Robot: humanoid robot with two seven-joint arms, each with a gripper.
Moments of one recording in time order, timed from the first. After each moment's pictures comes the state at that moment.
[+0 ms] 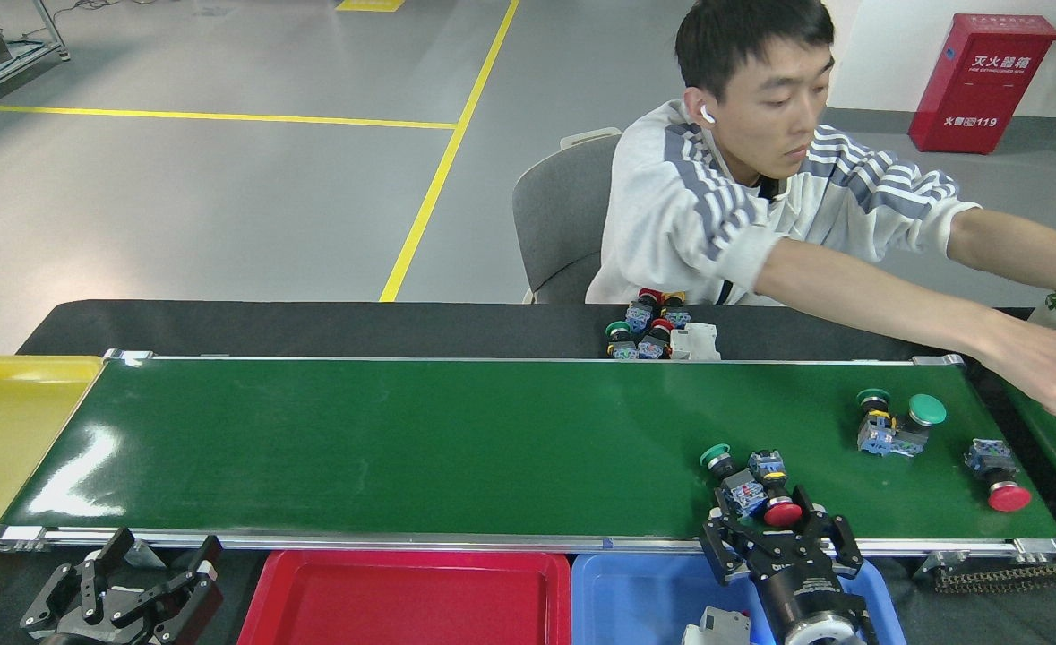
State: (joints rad) left arm 0.17 0.03 0.52 -1.77 -1.35 -0.59 -0.33; right arm 0.00 0.02 0.08 -1.49 1.40 -0.01 0.09
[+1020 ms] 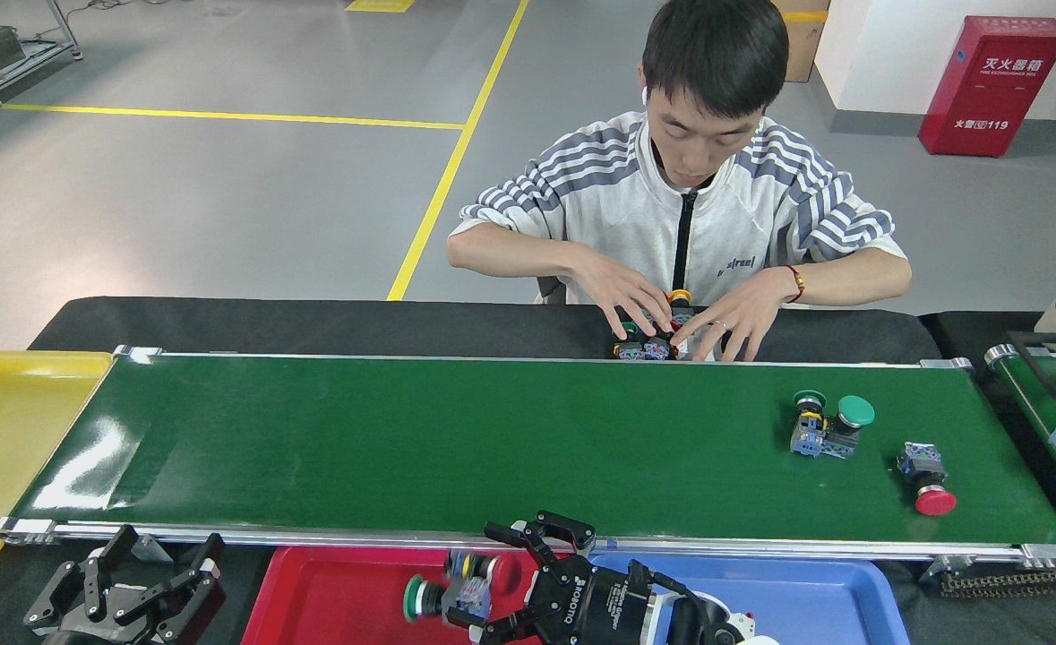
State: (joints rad) left arm 0.17 0.02 0.51 -1.77 -1.35 -0.59 -0.33; right arm -0.16 0.05 0.42 -1.44 1.39 -0.77 0.08
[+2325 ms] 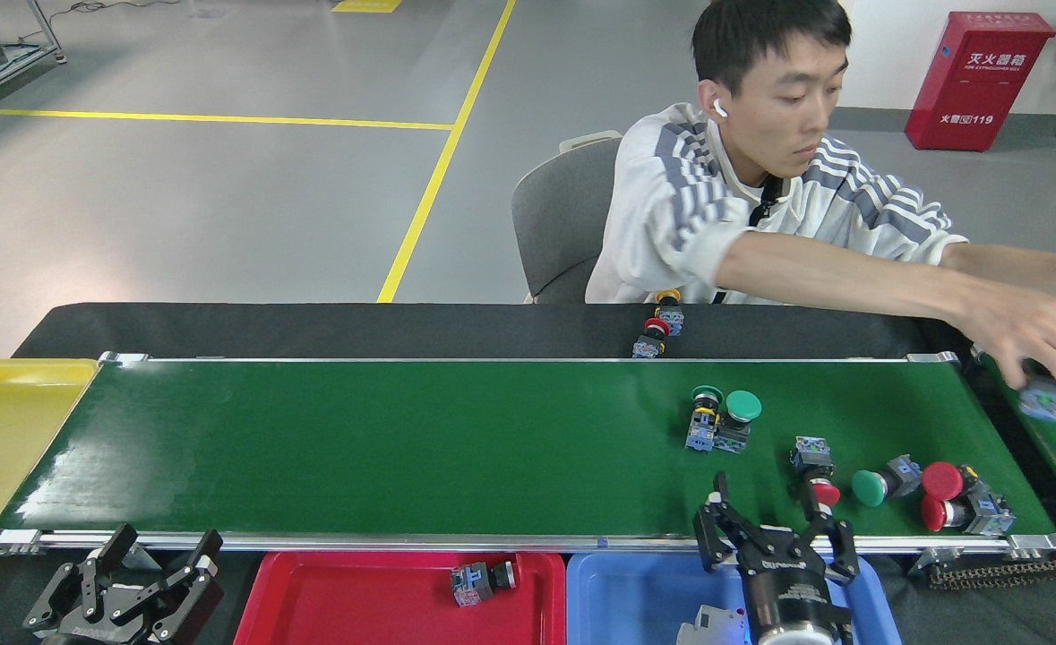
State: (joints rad) left arm 0.18 0.01 0.53 -1.77 -1.33 -0.59 -0.32; right arm -0.04 0.05 0.20 -1.48 1.39 0.24 -0.04
